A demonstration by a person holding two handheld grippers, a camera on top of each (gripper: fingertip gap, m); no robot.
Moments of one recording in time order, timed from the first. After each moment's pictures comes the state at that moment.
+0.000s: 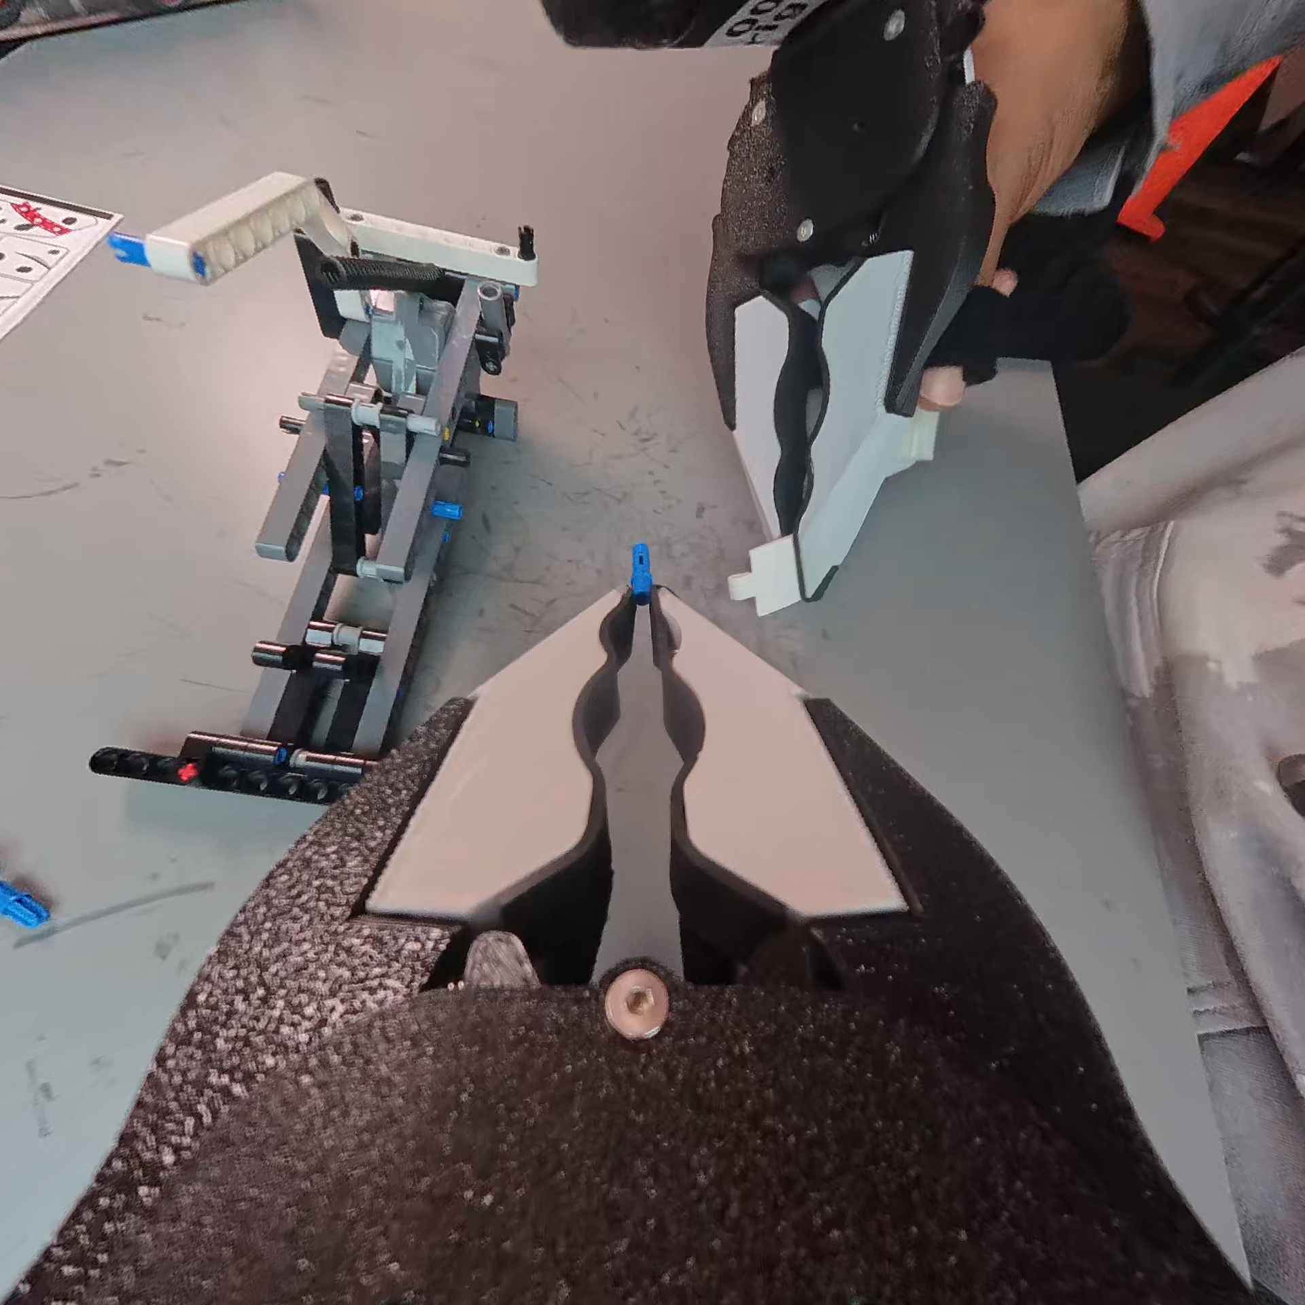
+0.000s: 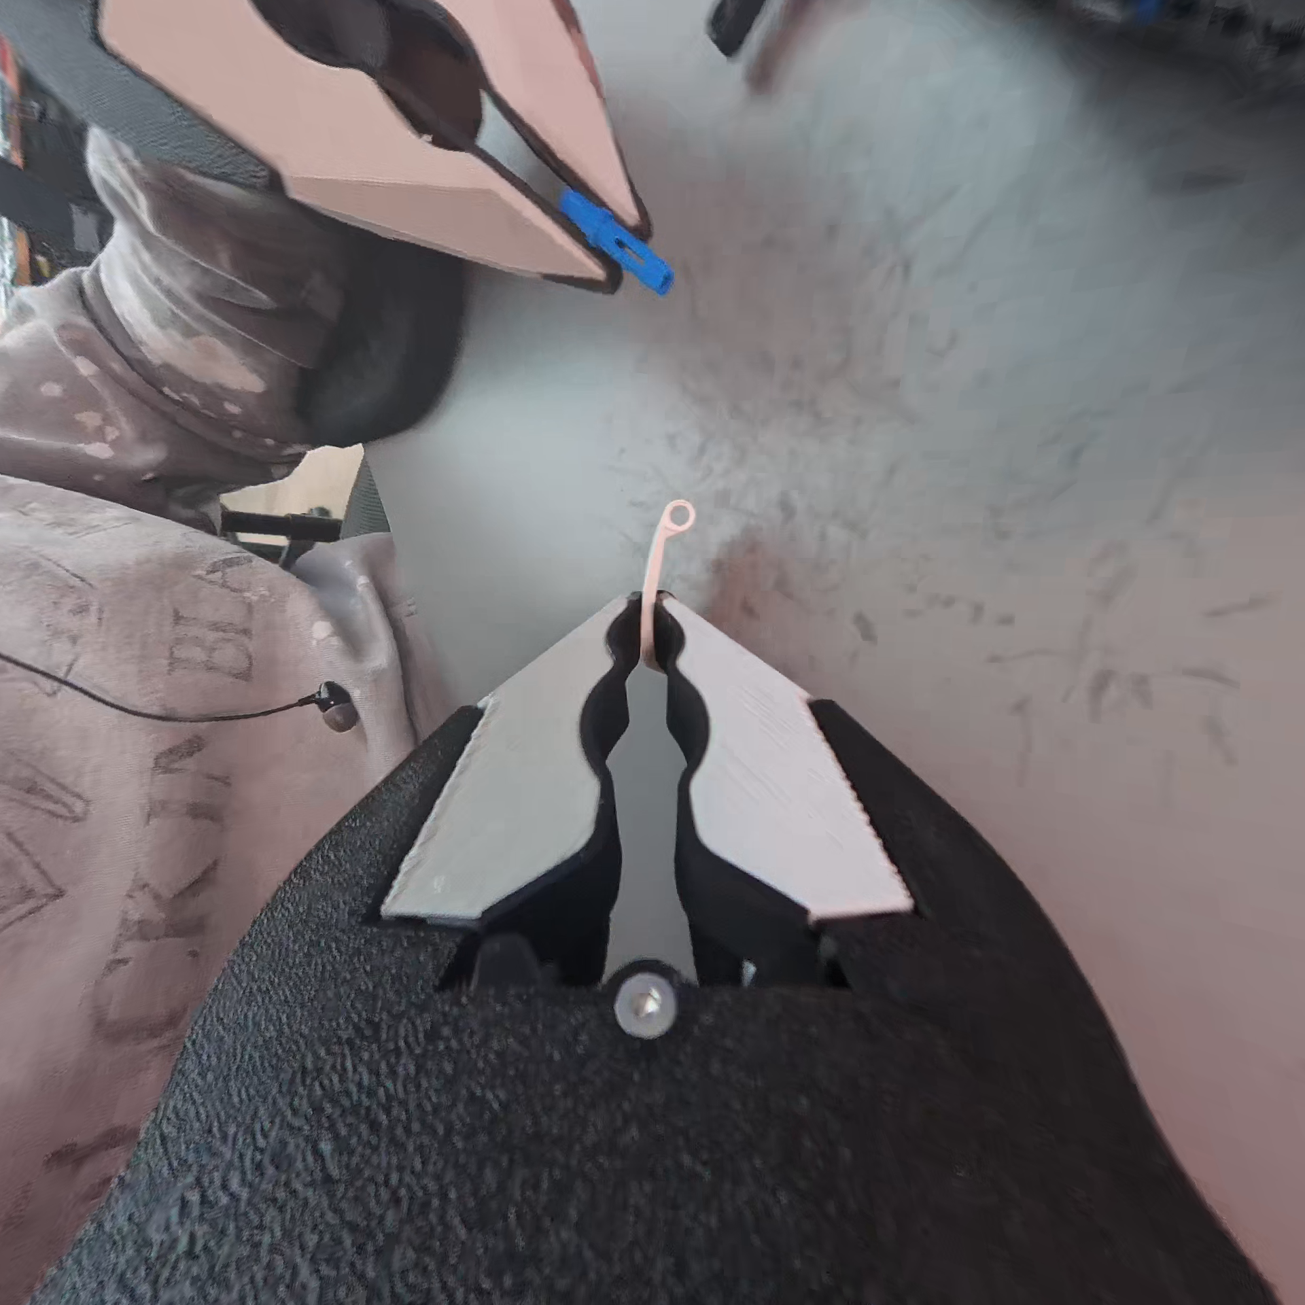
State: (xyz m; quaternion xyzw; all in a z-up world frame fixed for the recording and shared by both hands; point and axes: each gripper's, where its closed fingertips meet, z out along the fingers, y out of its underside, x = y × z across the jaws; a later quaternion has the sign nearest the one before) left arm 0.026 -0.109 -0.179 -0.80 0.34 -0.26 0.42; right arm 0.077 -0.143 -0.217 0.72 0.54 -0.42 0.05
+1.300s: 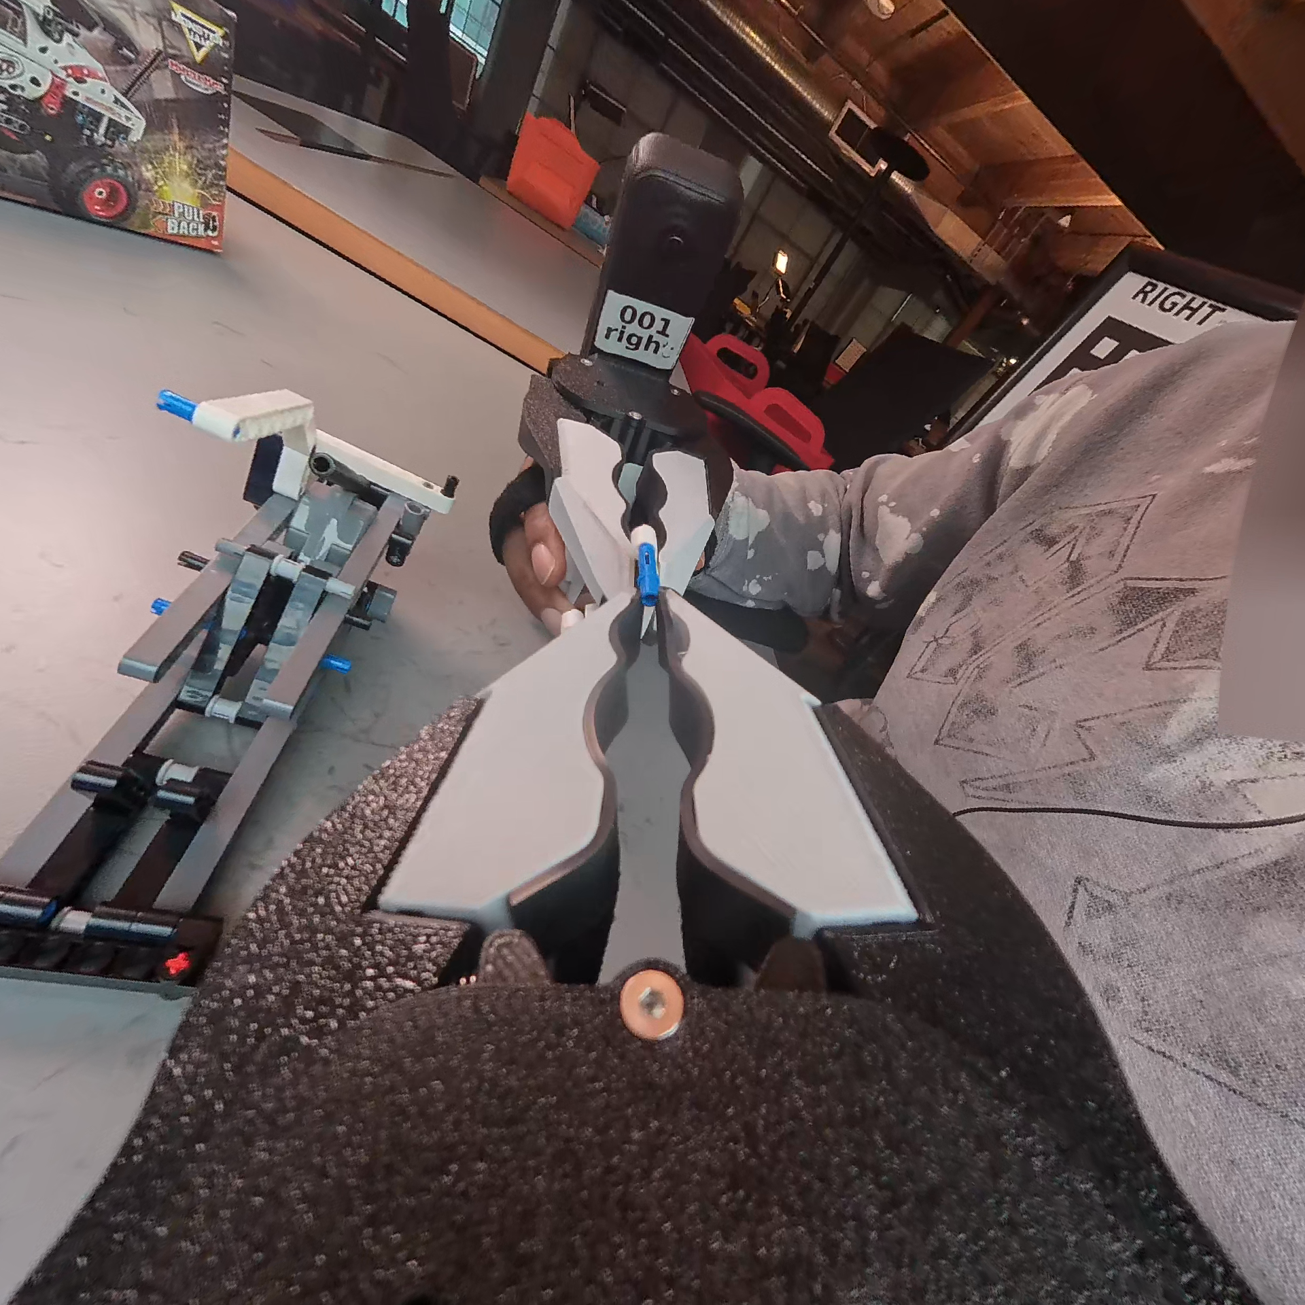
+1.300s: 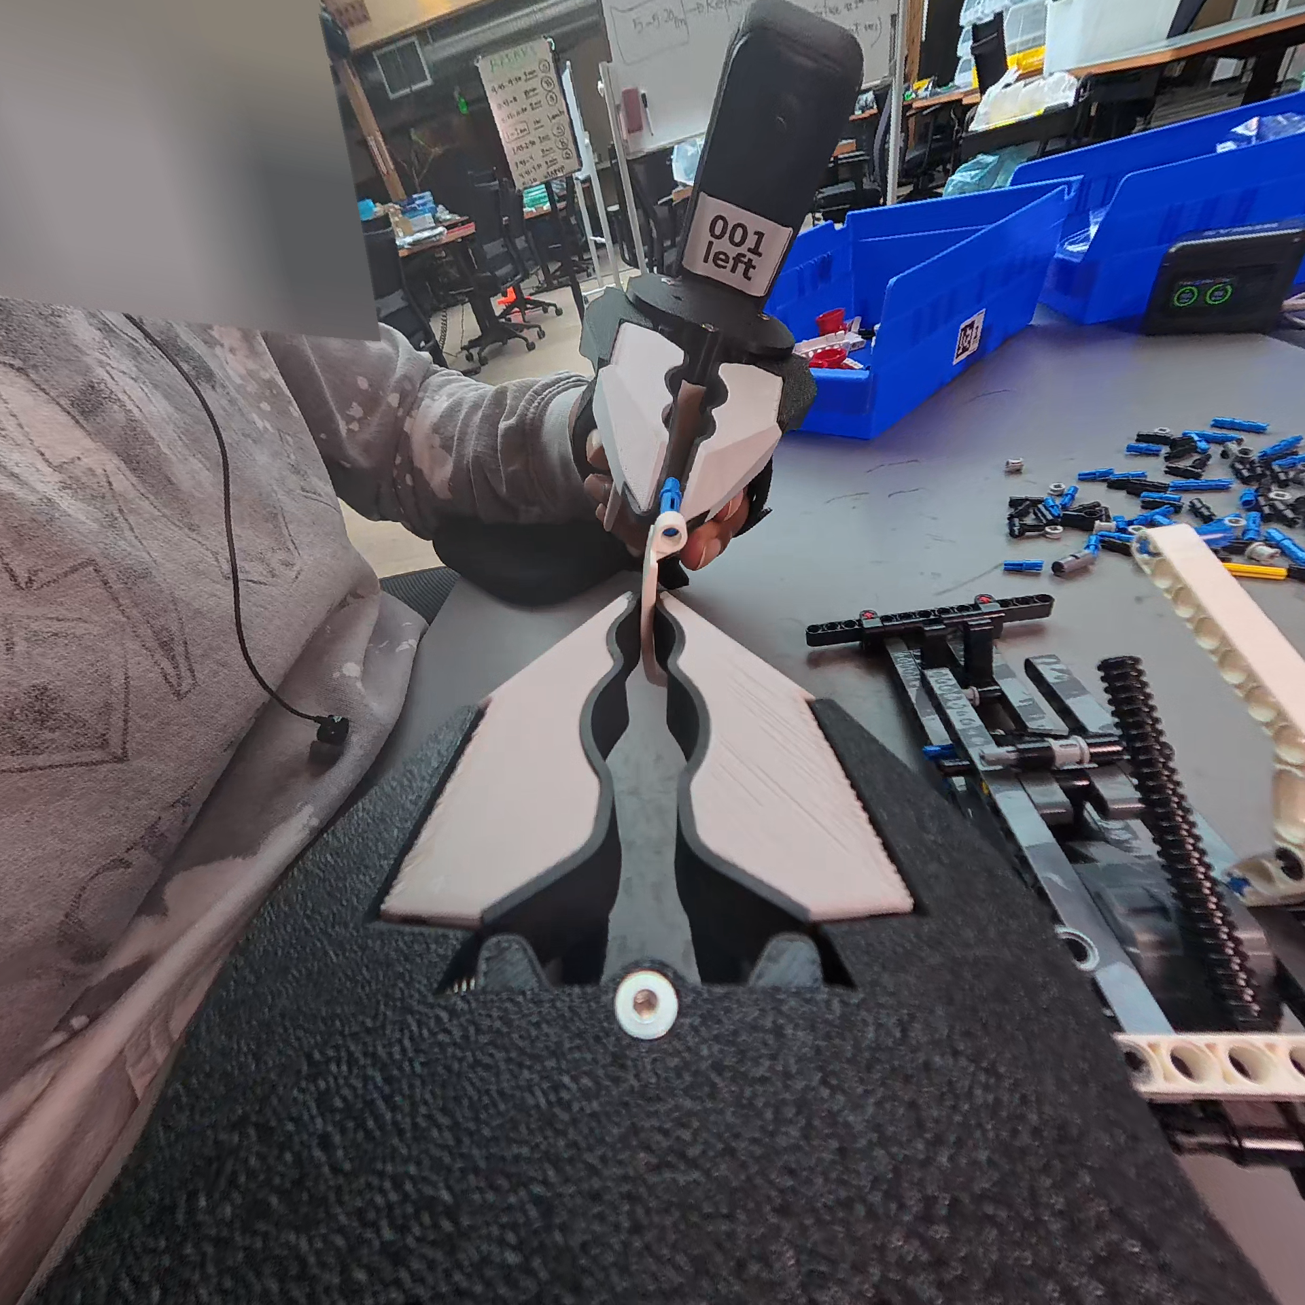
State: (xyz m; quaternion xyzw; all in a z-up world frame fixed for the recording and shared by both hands) left arm 0.037 -0.109 -0.111 -0.70 0.21 -0.50 0.47; right arm 0.038 -0.114 -0.128 0.41 0.64 -0.62 -0.22
